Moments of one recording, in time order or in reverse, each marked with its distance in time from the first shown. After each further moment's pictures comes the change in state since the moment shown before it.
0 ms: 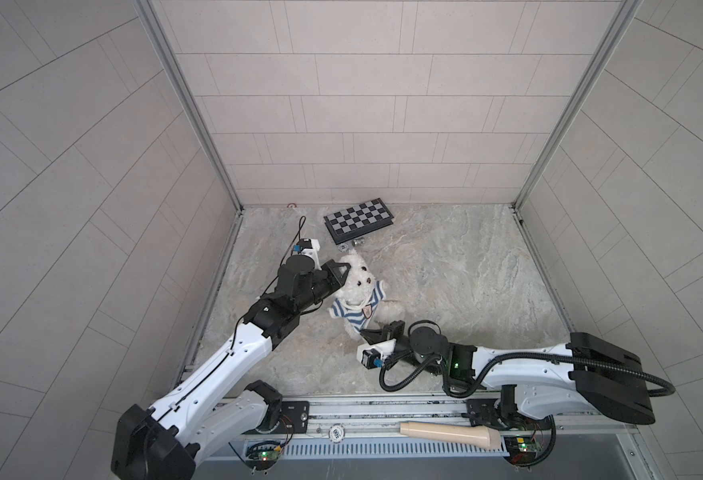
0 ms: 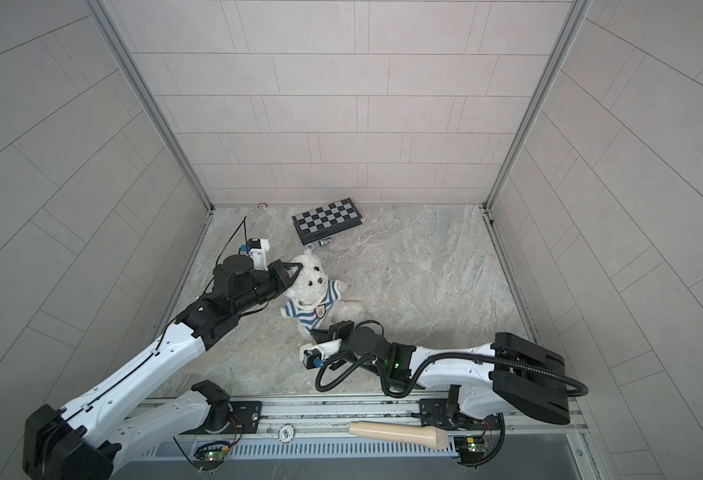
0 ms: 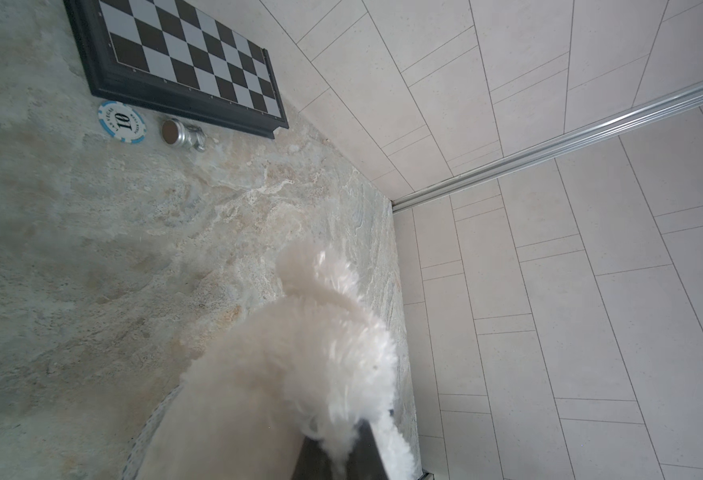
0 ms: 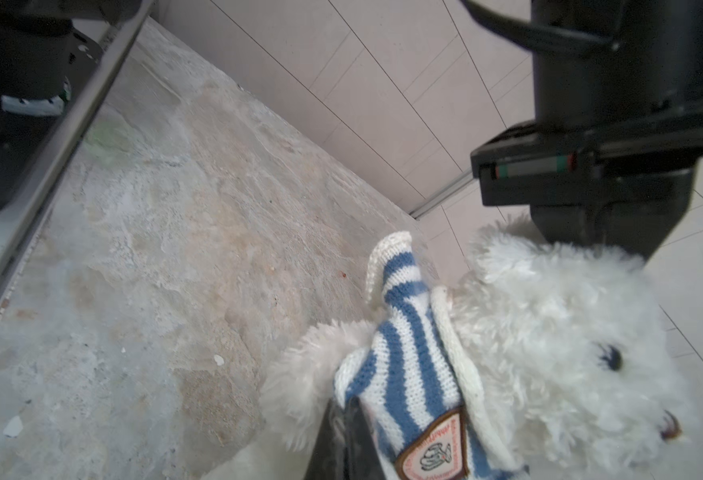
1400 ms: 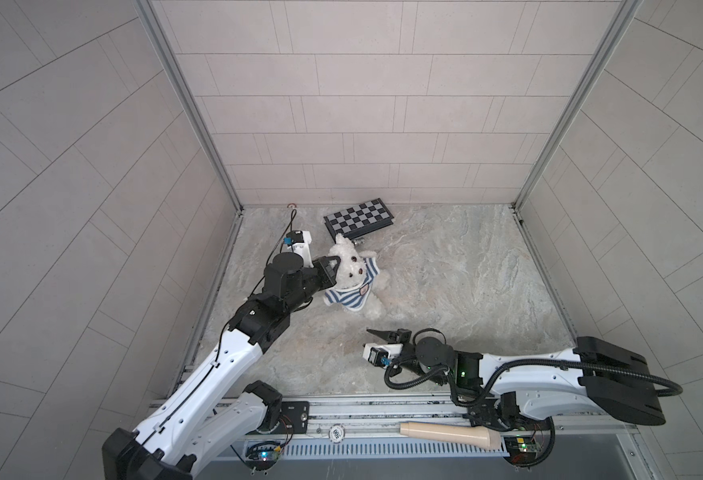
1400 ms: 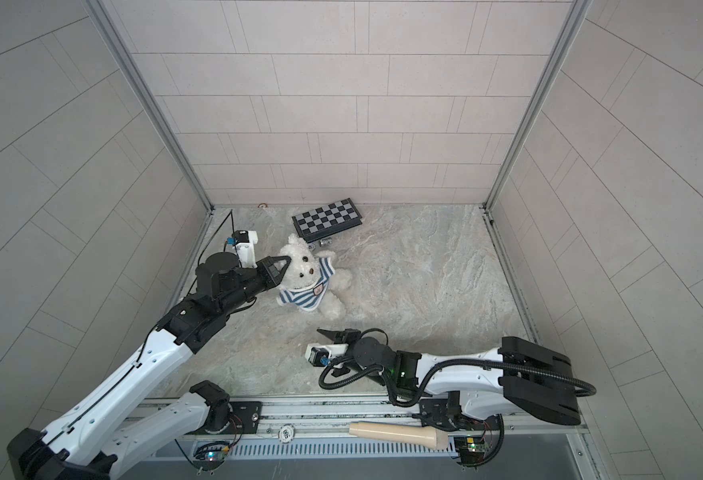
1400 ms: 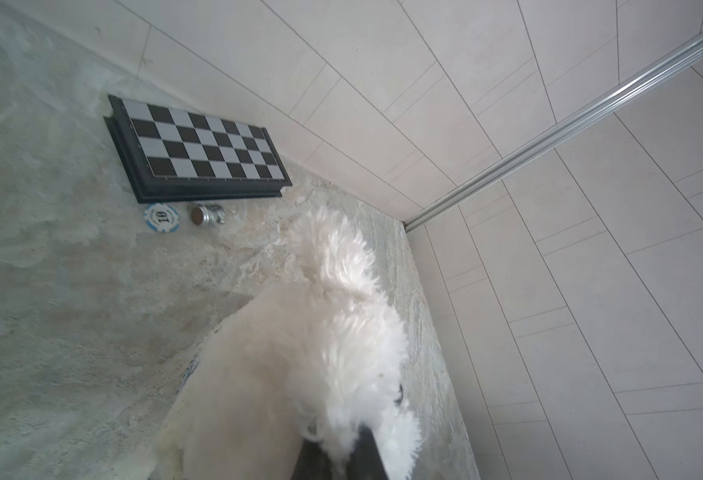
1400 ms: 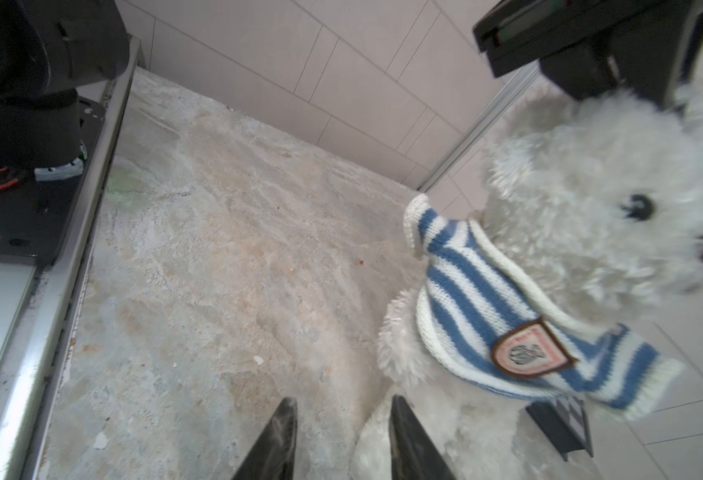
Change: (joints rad) left arm 0.042 -0.078 0.111 -0.137 -0.083 0.286; right arm 0.037 -0.116 -0.075 -0.020 0.108 0.251
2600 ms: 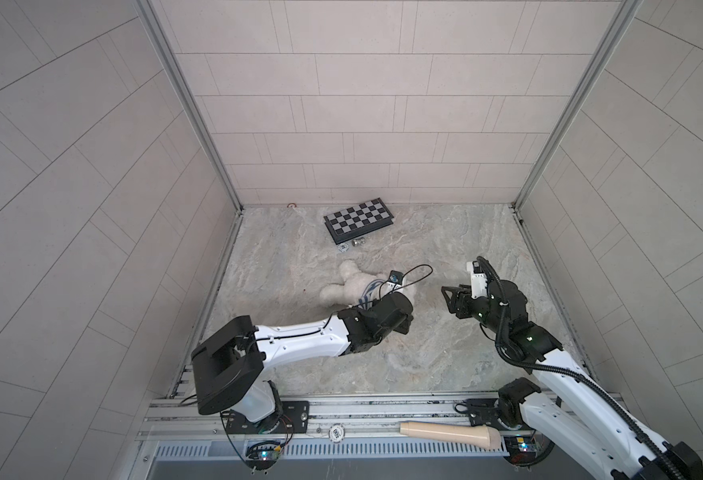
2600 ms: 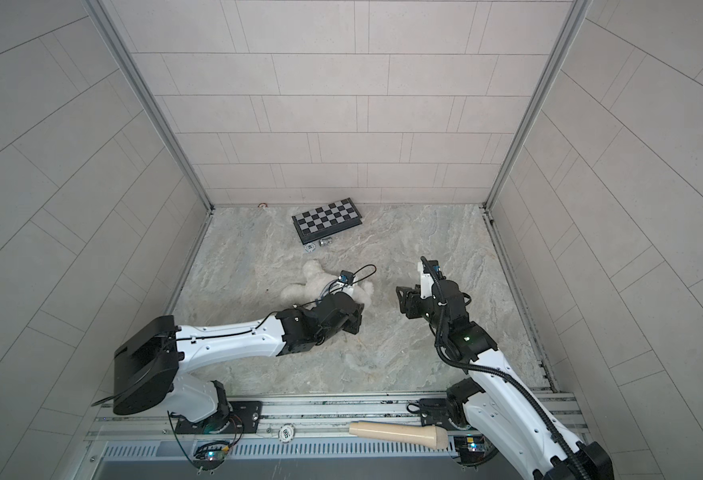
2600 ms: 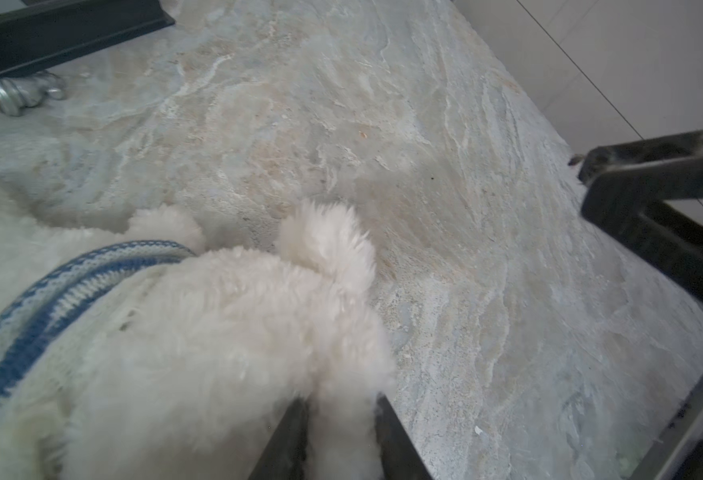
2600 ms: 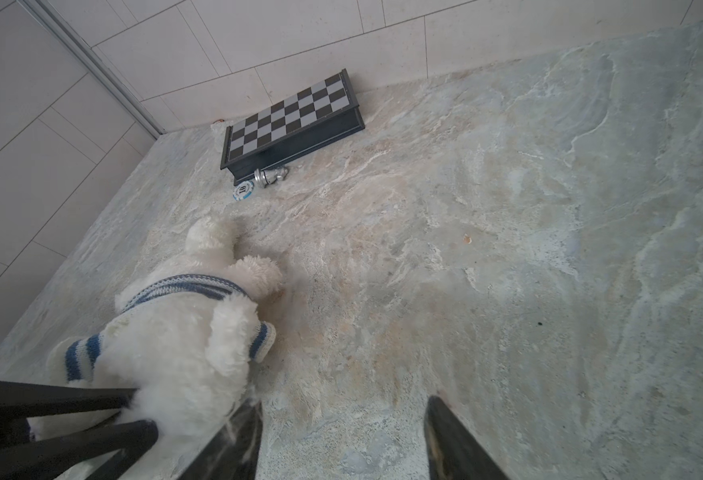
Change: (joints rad) left arm -0.613 0.622 0.043 0.214 -0.369 0.137; right arm -0.906 -0.448 0.056 -0.768 -0.326 0.838
